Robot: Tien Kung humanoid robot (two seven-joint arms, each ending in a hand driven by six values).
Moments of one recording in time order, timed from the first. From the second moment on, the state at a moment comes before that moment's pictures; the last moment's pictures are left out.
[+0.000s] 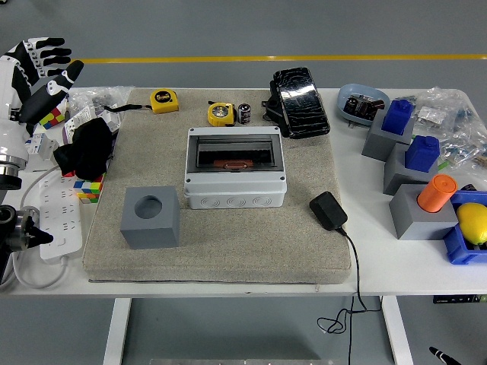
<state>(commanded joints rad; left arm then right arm) -0.22 0.28 -1.43 -1.45 1.31 0.29 -0.23 0.13 -0.18 1.00 0.25 -0.71 0.01 -0.15</state>
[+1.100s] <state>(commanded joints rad) -0.25 0.30 -1.43 -1.47 1.29 0.30 -0.24 0.18 -0.16 0.94 0.23 -0.67 0.01 -0.15</state>
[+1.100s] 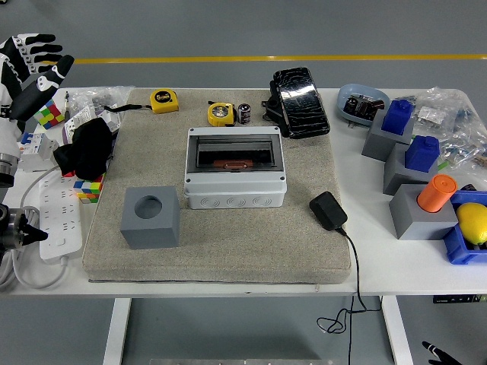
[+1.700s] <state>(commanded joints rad) -0.22 0.29 -1.41 -1.44 1.27 0.28 -0.24 0.15 -0.17 0.96 0.23 -0.68 0.01 -0.15</state>
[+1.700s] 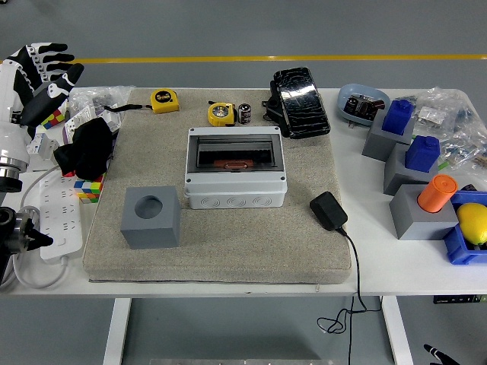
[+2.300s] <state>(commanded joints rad) -0.21 0.30 -1.41 -1.44 1.27 0.26 -0.23 0.14 -0.16 1.00 0.23 -0.69 0.01 -0.15</state>
